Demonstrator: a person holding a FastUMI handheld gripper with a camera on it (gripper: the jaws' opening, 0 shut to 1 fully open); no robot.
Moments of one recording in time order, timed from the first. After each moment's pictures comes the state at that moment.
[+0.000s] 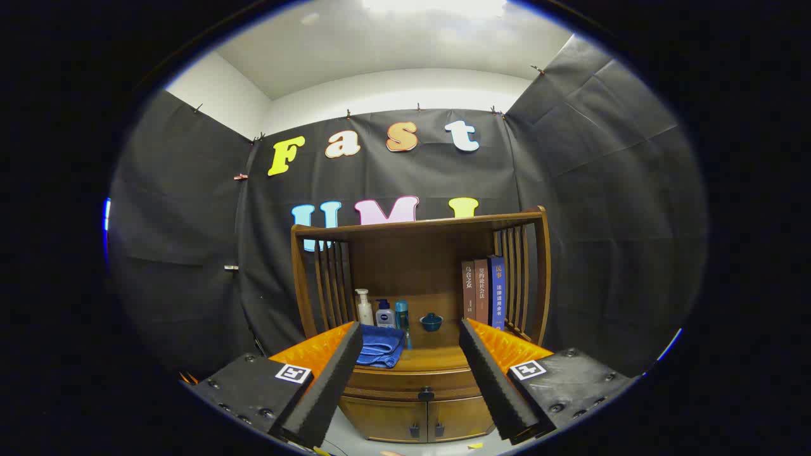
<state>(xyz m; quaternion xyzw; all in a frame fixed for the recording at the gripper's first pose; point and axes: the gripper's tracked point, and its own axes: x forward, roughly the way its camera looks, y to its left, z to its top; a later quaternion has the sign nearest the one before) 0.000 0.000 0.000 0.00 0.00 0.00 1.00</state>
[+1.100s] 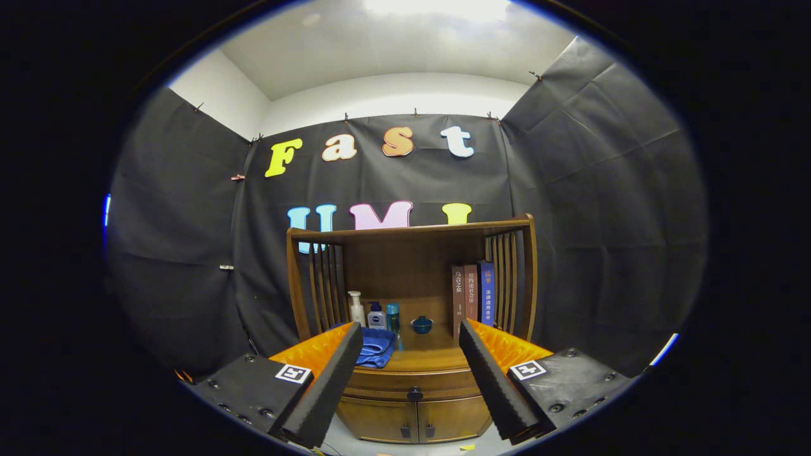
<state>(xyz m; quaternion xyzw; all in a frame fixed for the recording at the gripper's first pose) -0.012 -0.011 0.007 -0.01 -0.01 -0.01 1.00</state>
